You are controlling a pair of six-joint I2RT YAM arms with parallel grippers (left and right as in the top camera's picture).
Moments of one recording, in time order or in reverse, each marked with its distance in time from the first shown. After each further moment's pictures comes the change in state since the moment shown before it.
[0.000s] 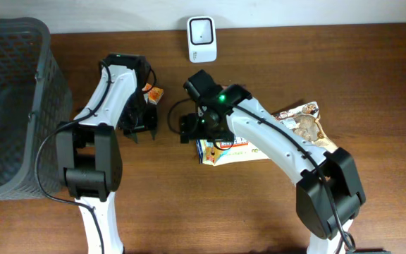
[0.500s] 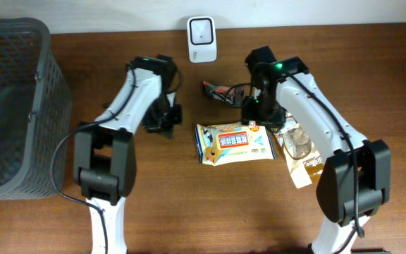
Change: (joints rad) left arm -0.149 0.000 0.000 0.112 0.083 0.006; right arm -0.328 -0.010 0.013 -0.231 0.139 -0.162
